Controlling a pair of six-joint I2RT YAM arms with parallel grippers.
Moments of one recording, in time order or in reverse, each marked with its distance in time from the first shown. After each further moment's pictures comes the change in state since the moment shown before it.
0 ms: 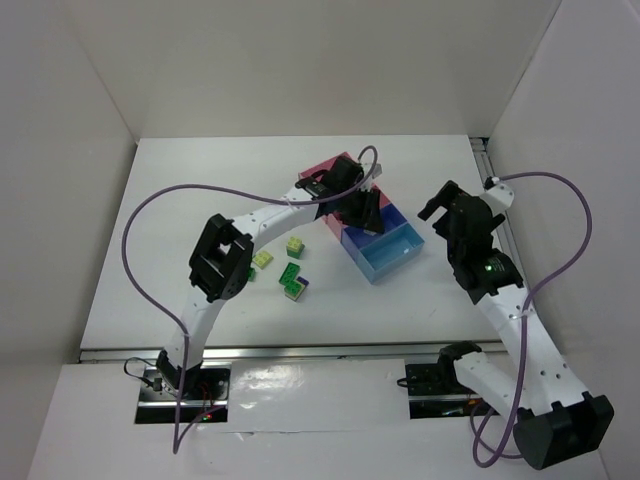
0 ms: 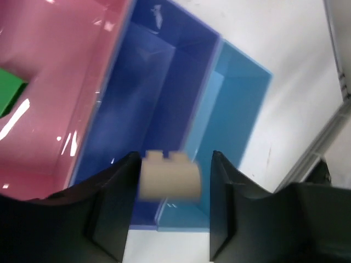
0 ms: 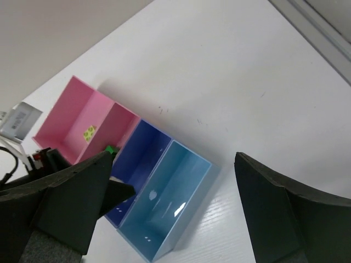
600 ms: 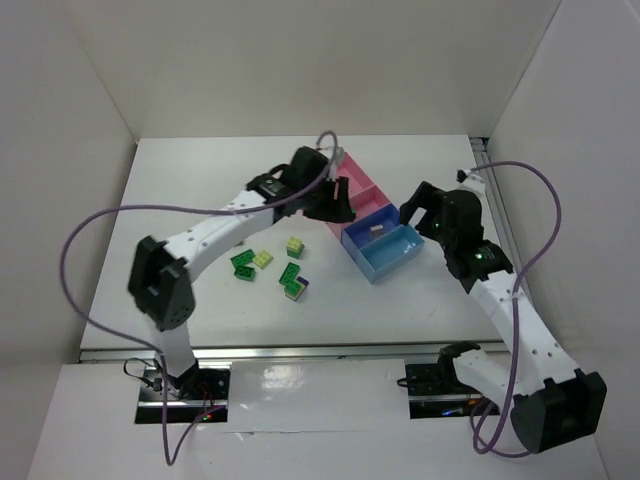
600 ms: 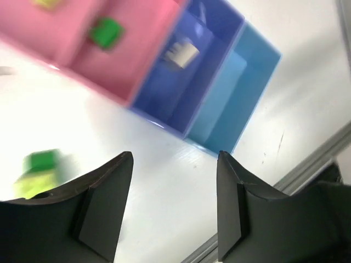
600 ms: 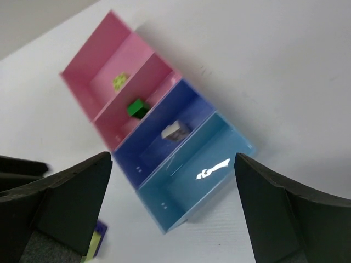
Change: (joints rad) left arm 0.015 -0.327 -0.225 -0.097 -0.224 0.002; right arm -0.006 0.052 0.000 0.031 -0.251 -0.062
